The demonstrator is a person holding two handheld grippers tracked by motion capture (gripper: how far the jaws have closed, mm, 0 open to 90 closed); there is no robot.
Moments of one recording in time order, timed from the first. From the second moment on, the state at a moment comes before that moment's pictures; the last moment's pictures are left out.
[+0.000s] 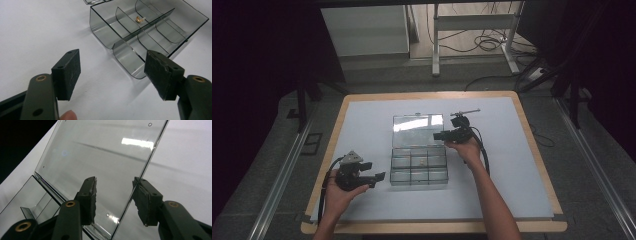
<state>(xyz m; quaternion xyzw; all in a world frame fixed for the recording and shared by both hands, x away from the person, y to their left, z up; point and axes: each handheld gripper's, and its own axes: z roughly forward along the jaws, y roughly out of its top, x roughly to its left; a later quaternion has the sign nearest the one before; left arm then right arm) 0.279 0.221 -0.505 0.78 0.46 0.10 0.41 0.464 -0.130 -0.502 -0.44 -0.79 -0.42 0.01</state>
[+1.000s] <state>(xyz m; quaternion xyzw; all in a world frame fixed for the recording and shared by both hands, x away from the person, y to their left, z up) 0.282 0.217 -0.511 0.79 0.46 0.09 0.40 0.453 -0.134 -0.493 -0.42 -0.80 -0.43 -0.02</state>
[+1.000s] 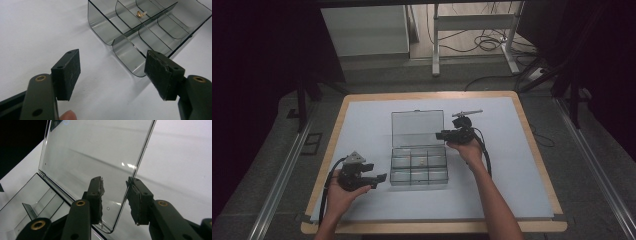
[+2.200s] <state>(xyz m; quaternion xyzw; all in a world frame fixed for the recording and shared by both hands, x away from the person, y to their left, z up) 0.282 0.217 -0.512 0.79 0.46 0.09 0.40 0.447 -0.138 -0.488 -0.41 -0.80 -0.44 -0.03</state>
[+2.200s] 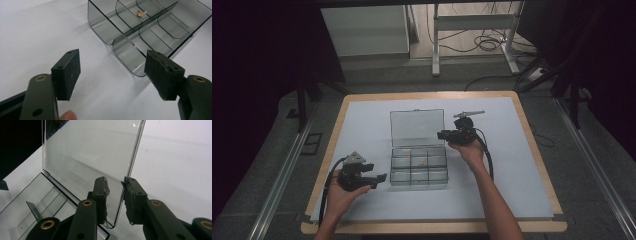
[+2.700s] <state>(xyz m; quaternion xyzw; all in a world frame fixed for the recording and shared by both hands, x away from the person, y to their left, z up) 0.282 0.217 -0.510 0.79 0.45 0.09 0.40 0.444 -0.138 -0.486 -0.41 -0.80 -0.45 -0.04</state>
